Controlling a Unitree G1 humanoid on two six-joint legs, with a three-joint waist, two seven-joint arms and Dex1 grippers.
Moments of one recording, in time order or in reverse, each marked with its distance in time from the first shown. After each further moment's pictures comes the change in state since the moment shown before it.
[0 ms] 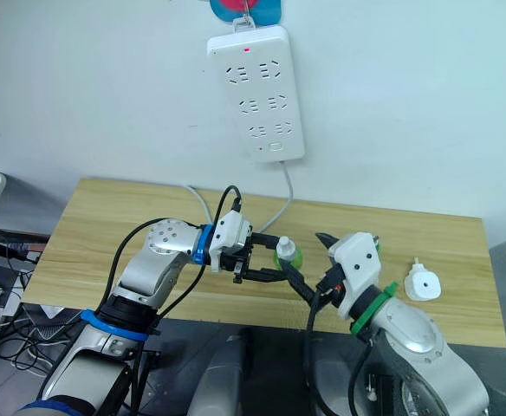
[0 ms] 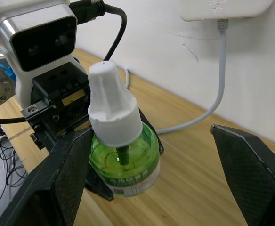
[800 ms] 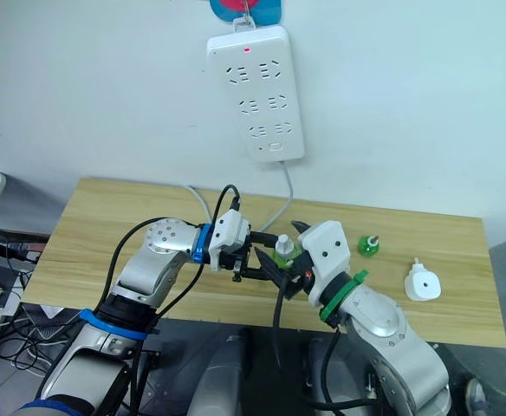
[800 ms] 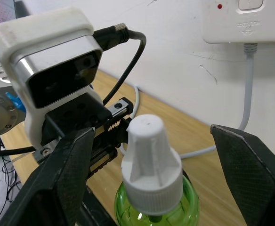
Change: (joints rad) left arm -0.005 0.005 0.001 0.010 0.005 -0.004 0.013; right arm -0.164 0.149 0.189 0.117 -0.128 -0.011 -0.089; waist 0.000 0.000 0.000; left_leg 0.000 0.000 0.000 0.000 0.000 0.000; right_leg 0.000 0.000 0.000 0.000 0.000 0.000
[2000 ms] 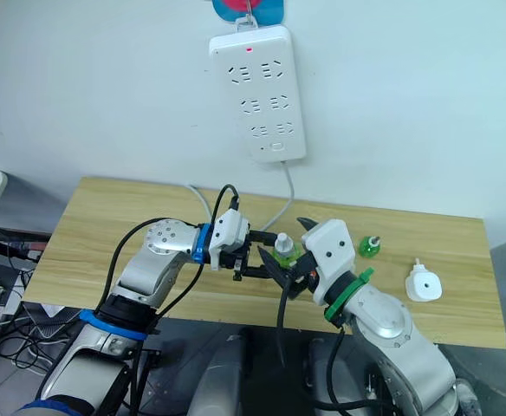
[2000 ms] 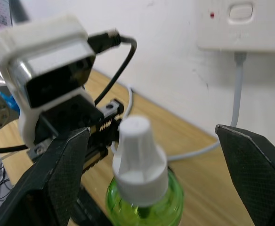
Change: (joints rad) left arm -0.002 -0.005 0.001 0.014 0.002 -0.021 0.025; right arm 0.018 -0.050 0.011 -0.032 0.008 0.004 -0.023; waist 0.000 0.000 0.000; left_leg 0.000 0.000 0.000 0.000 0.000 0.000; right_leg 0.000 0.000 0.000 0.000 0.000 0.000
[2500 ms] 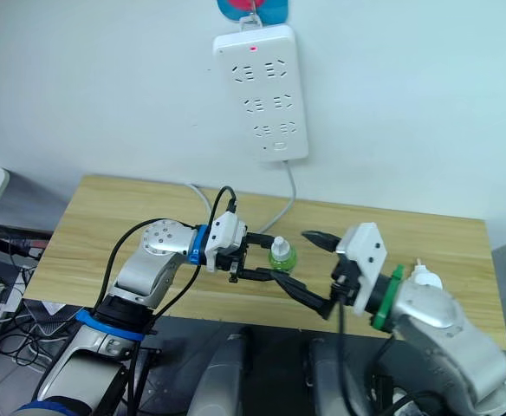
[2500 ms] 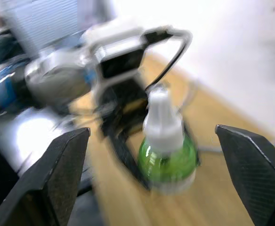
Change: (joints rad) left arm 0.012 0.006 0.003 0.001 0.000 -0.009 -0.017; right arm -0.003 -0.122 -0.179 -0.006 0.182 -0.026 0.229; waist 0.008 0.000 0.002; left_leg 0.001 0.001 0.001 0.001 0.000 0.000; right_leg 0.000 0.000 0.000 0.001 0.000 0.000
